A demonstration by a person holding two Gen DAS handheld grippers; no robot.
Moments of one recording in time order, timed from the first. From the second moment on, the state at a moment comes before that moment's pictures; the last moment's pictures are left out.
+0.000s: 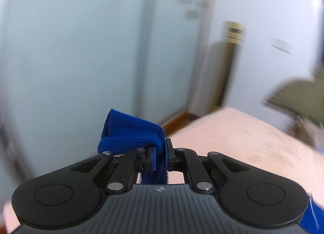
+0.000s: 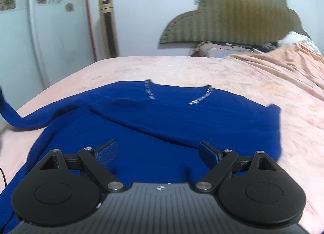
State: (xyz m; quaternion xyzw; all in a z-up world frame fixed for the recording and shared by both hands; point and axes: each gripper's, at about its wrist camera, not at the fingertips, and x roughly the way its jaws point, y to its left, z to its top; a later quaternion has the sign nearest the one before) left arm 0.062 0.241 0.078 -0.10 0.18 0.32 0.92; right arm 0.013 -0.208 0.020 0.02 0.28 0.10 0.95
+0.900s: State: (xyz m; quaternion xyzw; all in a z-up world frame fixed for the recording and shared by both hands) left arm 0.033 -0.035 -0.007 0.24 0.27 -0.12 0.93; right arm 0.117 -0.294 -0.001 0.24 0.33 0.17 0.90
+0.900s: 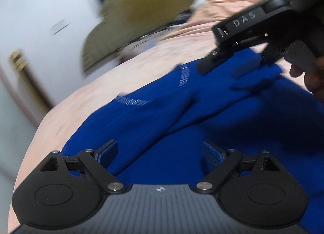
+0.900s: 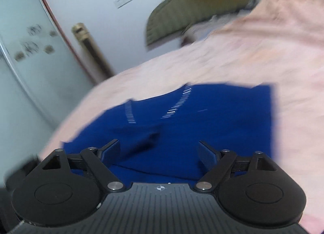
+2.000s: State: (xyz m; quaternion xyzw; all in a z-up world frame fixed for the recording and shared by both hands) left arm 0.090 0.081 -0.018 0.10 0.36 0.11 0.92; right arm 0.098 -0.345 -0.011 0.21 0.30 -0.05 0.93
